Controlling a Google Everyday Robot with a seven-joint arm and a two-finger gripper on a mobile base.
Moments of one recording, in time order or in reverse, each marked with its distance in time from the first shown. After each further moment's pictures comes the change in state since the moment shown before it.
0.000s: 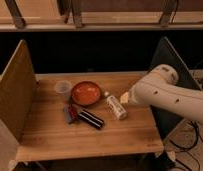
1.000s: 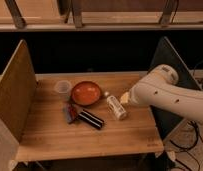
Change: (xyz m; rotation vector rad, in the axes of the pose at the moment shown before) arm 0.001 0.000 0.001 -0.001 0.003 0.001
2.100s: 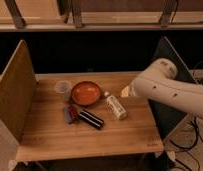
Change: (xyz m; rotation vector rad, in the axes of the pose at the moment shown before) arm -0.059 0.000 -0.005 0.046 -0.090 -0.057
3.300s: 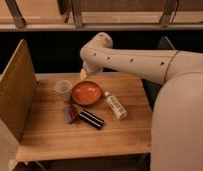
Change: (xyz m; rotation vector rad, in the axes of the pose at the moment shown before) arm -0.074 0.235 0.074 -0.201 0.054 -0.589
